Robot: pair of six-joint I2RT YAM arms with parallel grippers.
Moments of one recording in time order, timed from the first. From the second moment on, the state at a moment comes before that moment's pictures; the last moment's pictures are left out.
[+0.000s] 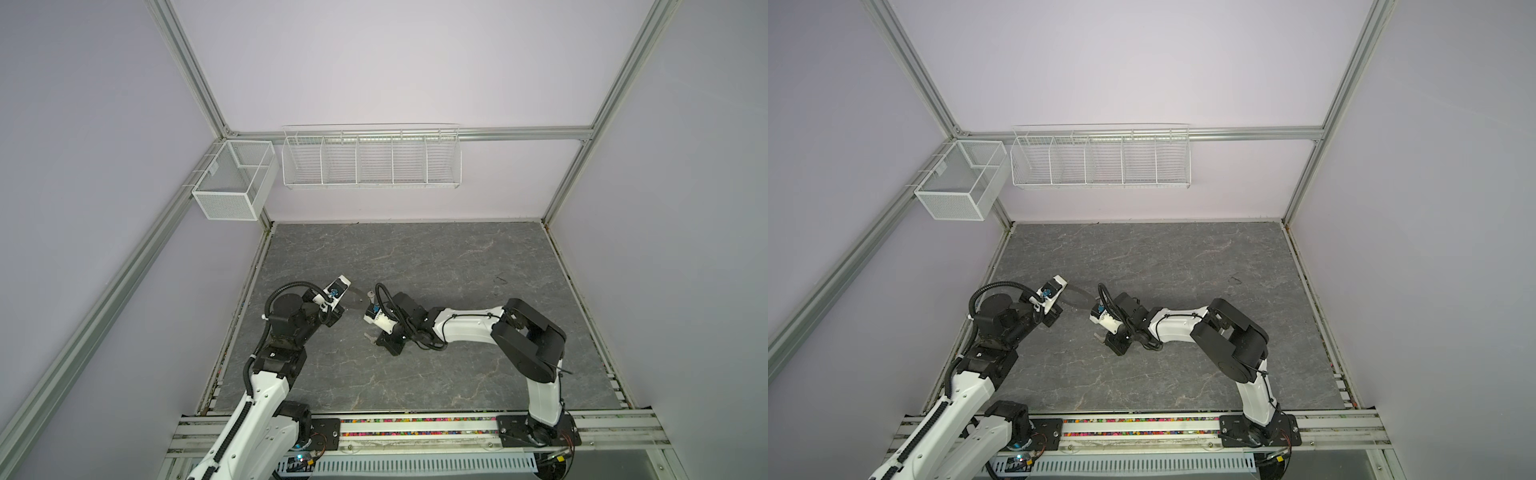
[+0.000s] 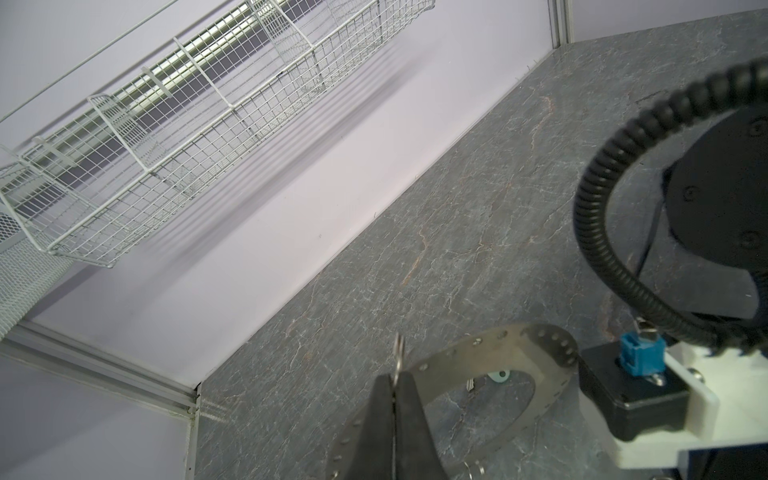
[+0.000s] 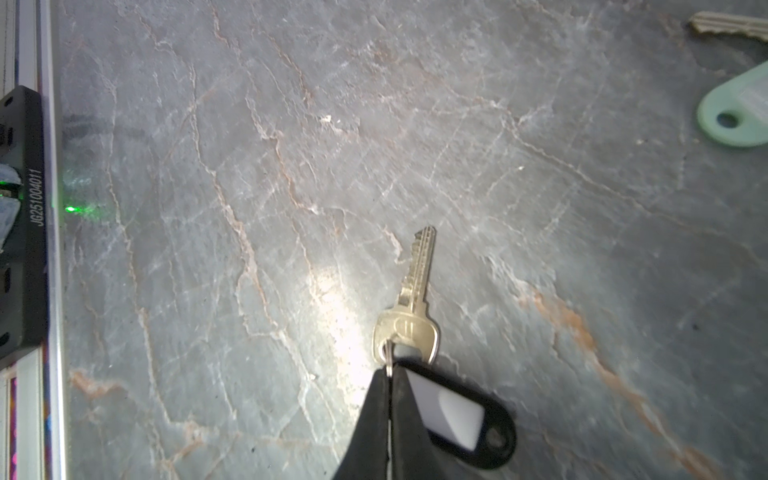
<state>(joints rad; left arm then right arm) -0.23 0.77 0.48 0.08 0.30 0.58 0.97 1.97 1.13 -0.08 -0.34 0.01</state>
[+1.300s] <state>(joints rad) -0.29 0.83 0.54 -0.05 0.70 0.58 0.76 1.39 0.76 0.09 -0.49 -0.29</state>
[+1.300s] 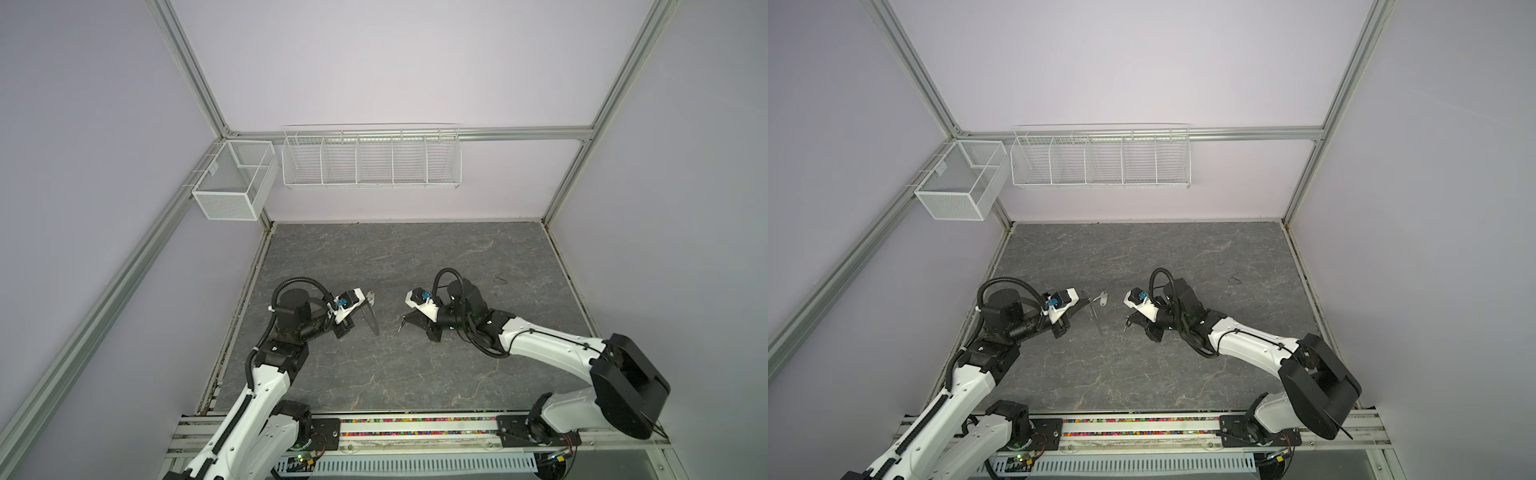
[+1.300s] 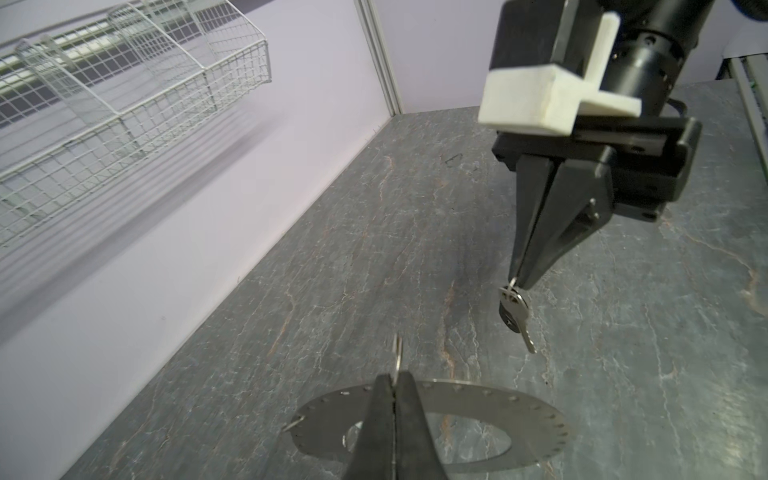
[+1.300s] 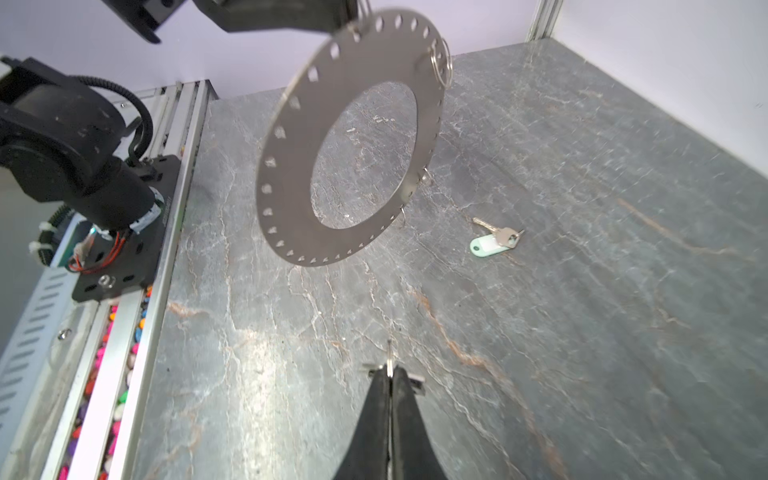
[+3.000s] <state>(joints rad) -0.69 1.28 0.74 0.00 0.71 0.70 0.72 1.14 0.70 -0.05 -0.45 -0.79</state>
